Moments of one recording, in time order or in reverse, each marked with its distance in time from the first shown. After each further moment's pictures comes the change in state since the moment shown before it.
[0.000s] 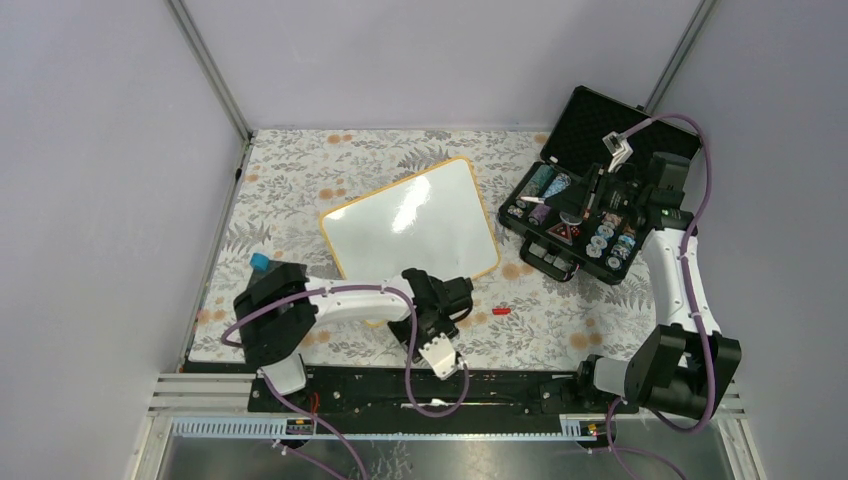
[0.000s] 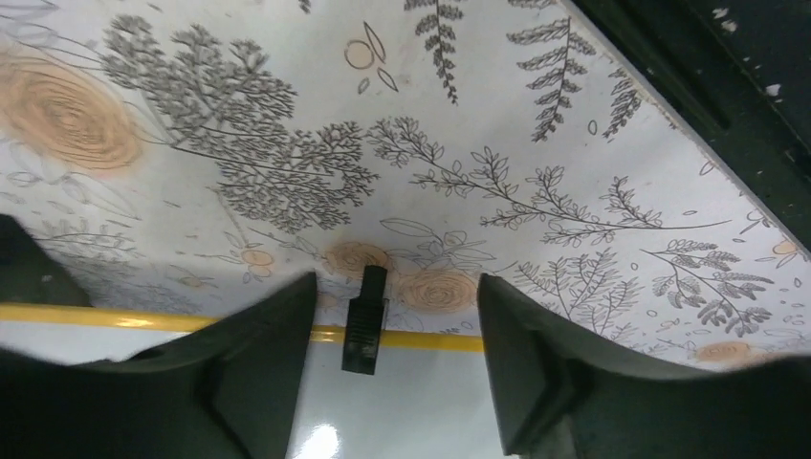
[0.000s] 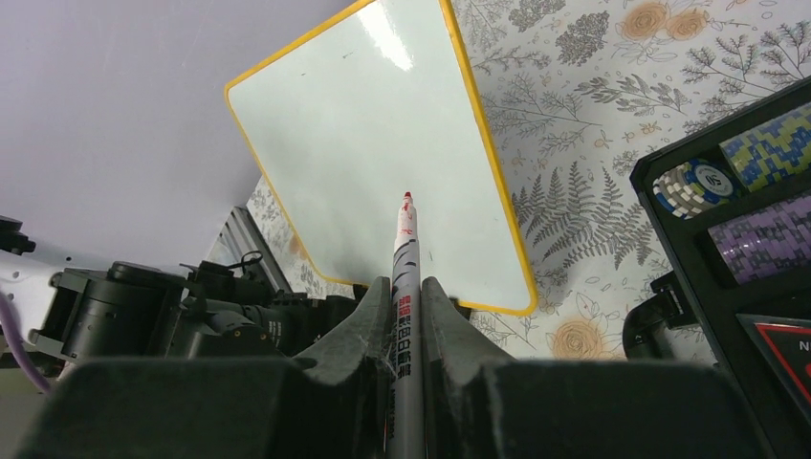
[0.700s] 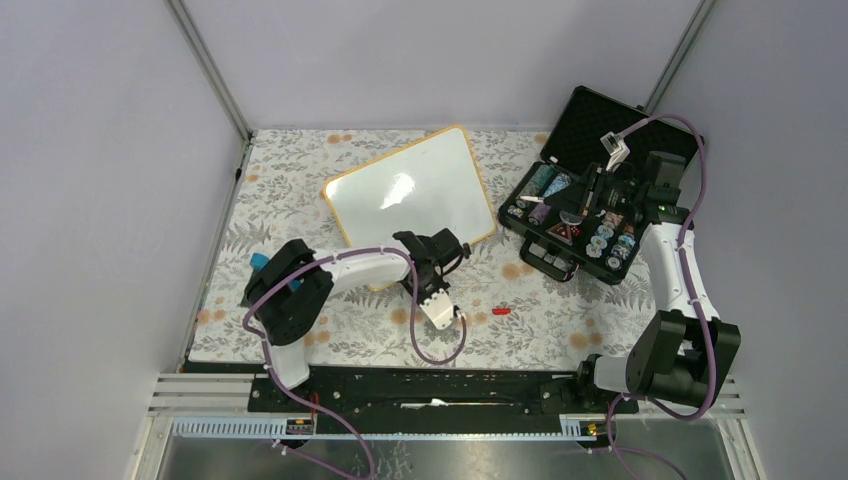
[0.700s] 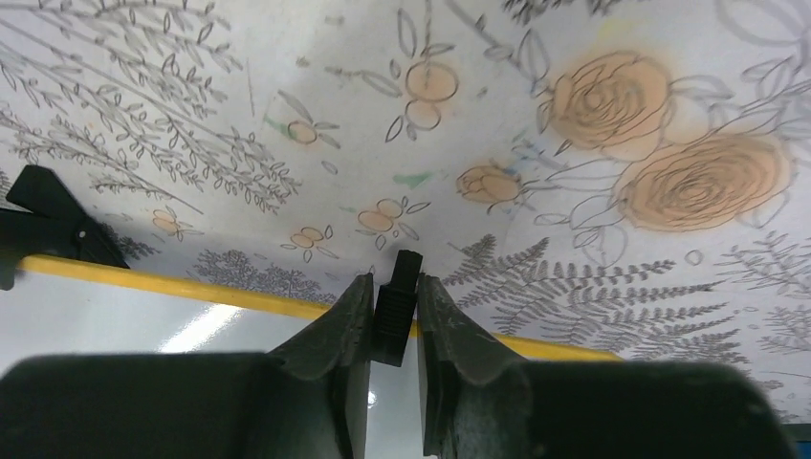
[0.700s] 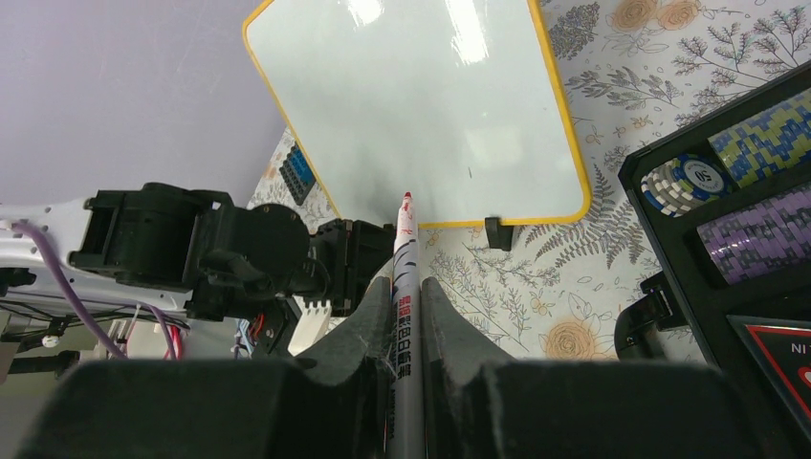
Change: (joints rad) left arm 0.267 0.109 0.118 0.124 -0.016 0.215; right arm 0.000 0.049 0.000 0.014 0.004 0.002
